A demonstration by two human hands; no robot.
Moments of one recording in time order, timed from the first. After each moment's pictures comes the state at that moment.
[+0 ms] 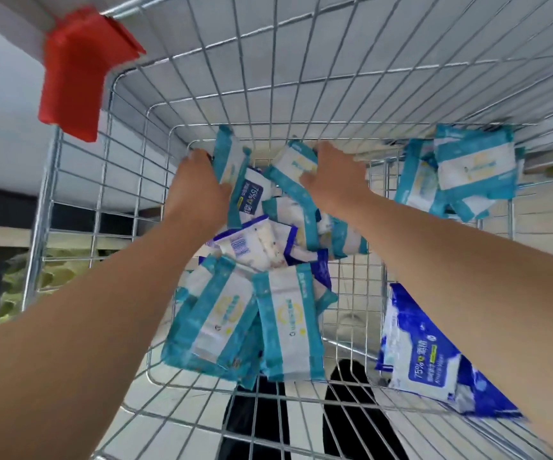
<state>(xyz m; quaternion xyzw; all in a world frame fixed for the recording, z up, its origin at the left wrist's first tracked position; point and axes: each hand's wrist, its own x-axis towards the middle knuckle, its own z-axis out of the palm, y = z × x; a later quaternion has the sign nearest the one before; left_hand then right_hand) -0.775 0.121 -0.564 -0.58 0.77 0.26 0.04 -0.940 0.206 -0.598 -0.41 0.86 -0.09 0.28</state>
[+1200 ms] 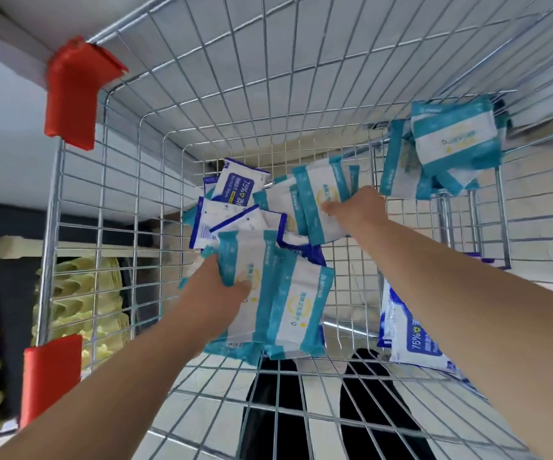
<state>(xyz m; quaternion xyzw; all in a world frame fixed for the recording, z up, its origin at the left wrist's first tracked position) -0.722 0.237 -0.517 -0.63 0.55 0.53 0.14 -0.945 0.281 -0.629 -0.03 0.89 -0.22 0.40</state>
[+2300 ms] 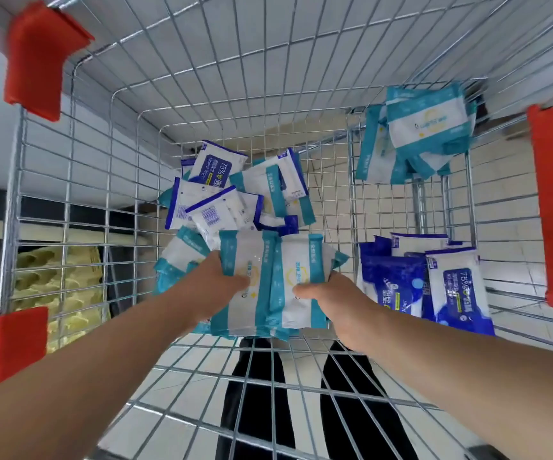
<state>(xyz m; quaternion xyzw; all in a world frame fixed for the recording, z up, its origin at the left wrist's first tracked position) -0.729 0.258 -0.533 -0.58 0.50 0.60 0.22 -0.858 0.393 -0.568 0.08 0.68 -0.33 0.65</state>
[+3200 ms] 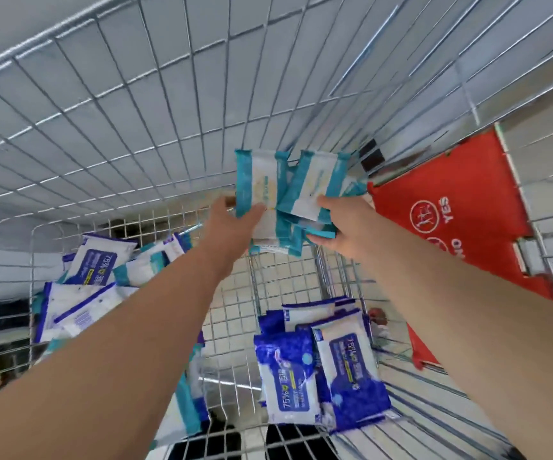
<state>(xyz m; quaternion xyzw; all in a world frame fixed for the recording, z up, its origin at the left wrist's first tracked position) -0.986 0.261 -0.555 -0.54 0.54 0.64 -0.04 -1.112 0.361 -0.546 0.20 0.67 -0.52 0.49</state>
